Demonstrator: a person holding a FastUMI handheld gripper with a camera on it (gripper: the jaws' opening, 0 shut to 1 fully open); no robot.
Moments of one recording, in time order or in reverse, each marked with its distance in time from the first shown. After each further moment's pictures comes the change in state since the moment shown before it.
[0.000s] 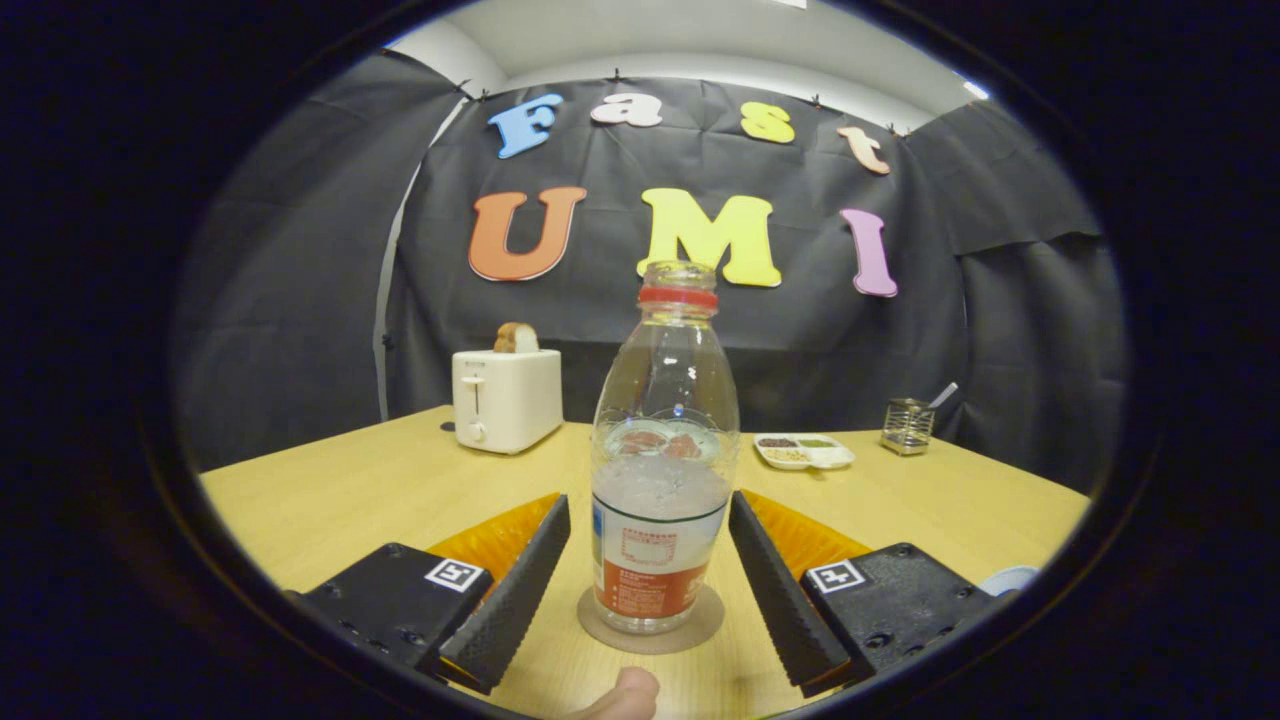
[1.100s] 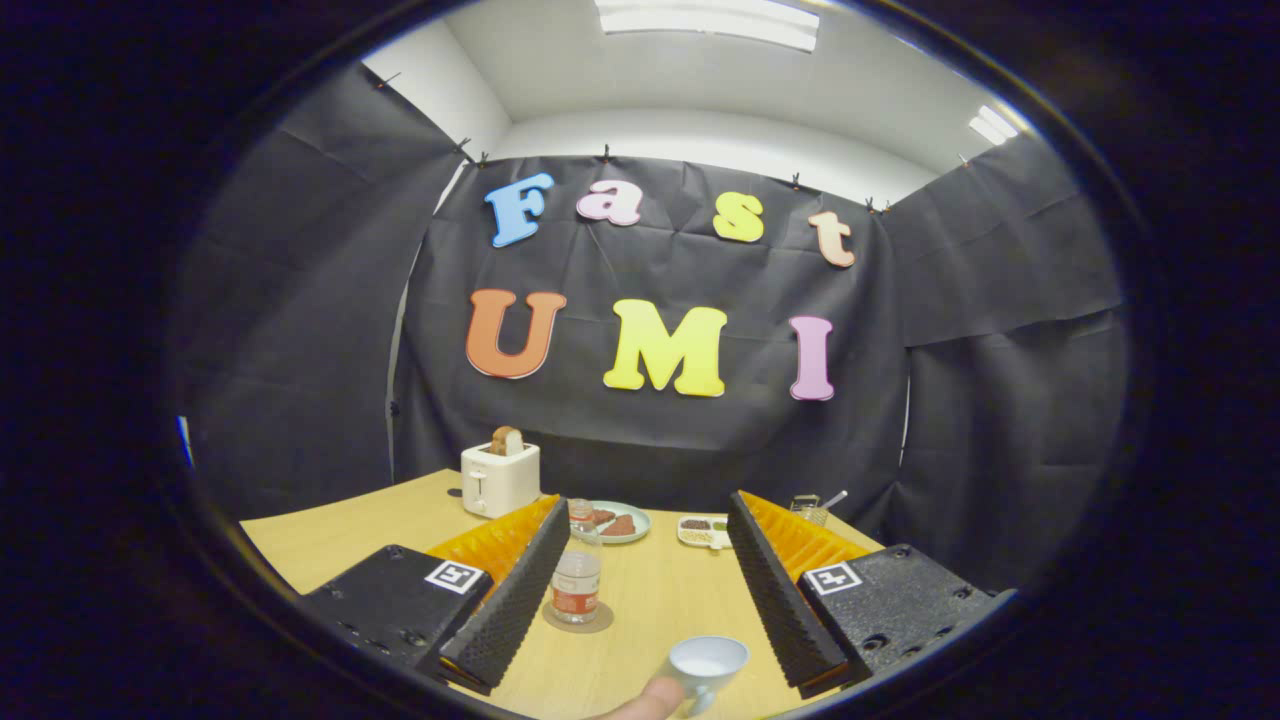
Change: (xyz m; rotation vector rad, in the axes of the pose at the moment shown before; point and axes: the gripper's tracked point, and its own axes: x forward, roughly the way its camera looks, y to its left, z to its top) arm -0.183 -0.077 0.174 -0.049 -0.140 -0.040
